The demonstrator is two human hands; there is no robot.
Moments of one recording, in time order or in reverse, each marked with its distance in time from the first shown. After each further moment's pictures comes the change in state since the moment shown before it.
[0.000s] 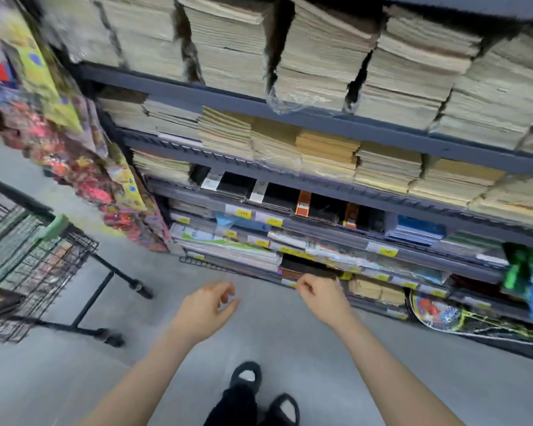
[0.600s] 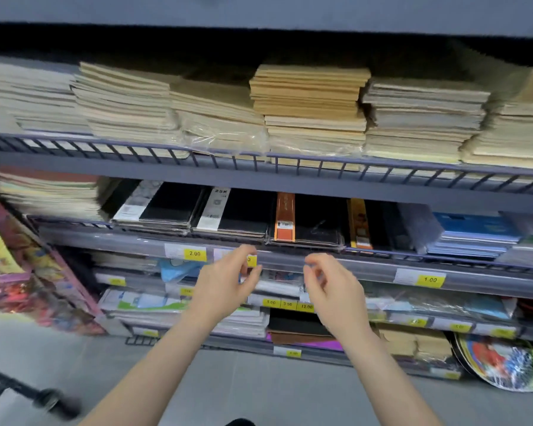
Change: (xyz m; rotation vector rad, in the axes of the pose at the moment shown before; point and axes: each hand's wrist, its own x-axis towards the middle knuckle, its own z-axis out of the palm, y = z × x) left_hand 0.255 -0.035 0.155 0.029 0.342 0.386; right_hand 0.180 0.111 0.064 0.122 0.671 -0.168
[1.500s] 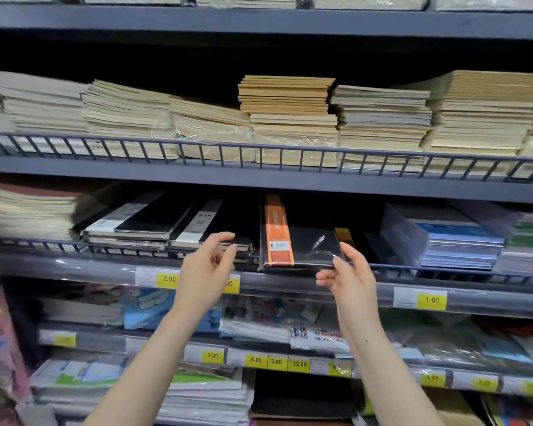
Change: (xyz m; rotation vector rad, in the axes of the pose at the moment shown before) left_hand 0.015 -0.011 0.032 -0.442 0.346 -0.130; right_hand 0.010 0.041 0.018 1.029 0.300 0.285
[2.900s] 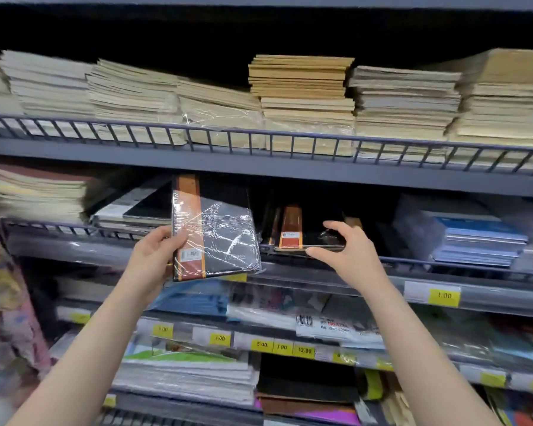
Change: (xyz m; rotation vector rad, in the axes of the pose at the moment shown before) left_hand 0.019 -0.040 -0.063 -0.589 -0.013 -0.442; right_hand 0.058 -0.004 -0.003 -0.919 -0.246 -0.260
